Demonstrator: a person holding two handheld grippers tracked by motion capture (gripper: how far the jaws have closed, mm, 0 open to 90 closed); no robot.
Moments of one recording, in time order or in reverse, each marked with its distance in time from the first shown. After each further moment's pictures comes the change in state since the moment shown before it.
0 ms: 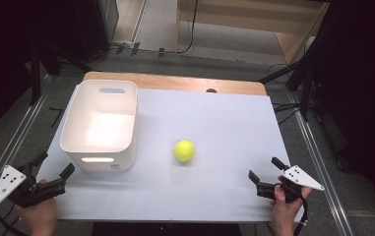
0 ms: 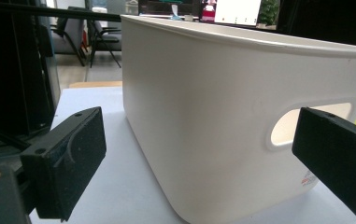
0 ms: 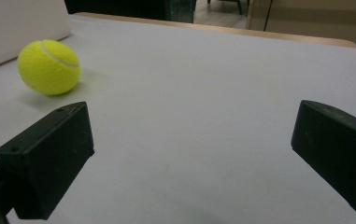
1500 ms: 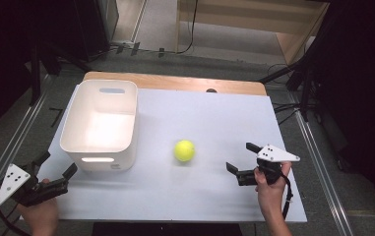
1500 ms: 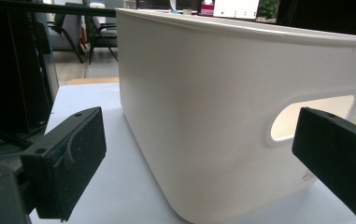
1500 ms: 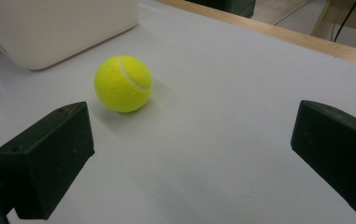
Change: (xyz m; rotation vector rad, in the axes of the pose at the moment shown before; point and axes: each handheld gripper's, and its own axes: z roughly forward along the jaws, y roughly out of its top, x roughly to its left) left arm -0.003 -0.001 0.005 0.021 -0.001 0.022; right arm 0.040 0.065 0.042 0.137 0.216 -0.127
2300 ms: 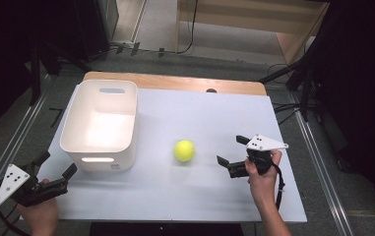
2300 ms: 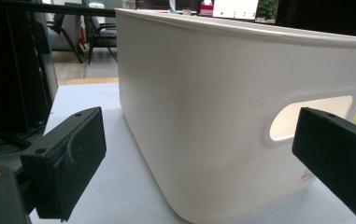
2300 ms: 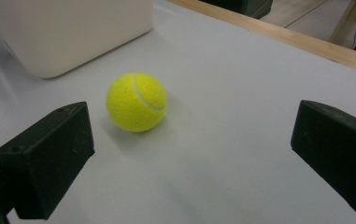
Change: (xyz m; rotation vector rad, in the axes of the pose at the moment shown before) left arm 0.001 0.000 -0.001 -0.001 -0.005 -0.006; right arm 0.004 0.026 0.023 0.030 0.059 -0.023
